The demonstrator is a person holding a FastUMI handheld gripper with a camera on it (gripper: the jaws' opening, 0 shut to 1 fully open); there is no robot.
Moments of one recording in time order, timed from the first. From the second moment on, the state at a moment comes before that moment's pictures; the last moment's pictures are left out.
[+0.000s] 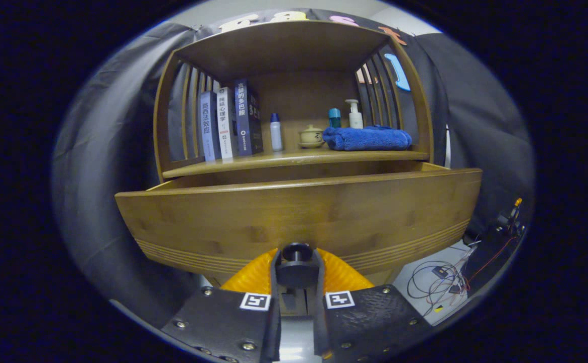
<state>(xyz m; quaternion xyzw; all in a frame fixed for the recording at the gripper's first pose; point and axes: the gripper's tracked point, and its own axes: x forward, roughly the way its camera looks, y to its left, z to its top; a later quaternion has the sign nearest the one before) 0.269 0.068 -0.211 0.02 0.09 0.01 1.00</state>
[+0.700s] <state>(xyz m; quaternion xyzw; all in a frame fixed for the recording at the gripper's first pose) 0.270 0.067 -0.211 -0.01 0.09 0.01 1.00</state>
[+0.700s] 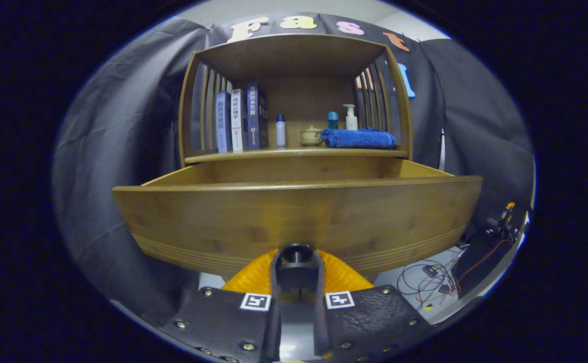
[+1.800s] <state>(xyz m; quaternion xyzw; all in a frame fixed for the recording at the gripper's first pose) 0.295 0.059 -0.064 0.00 0.12 0.00 0.99</state>
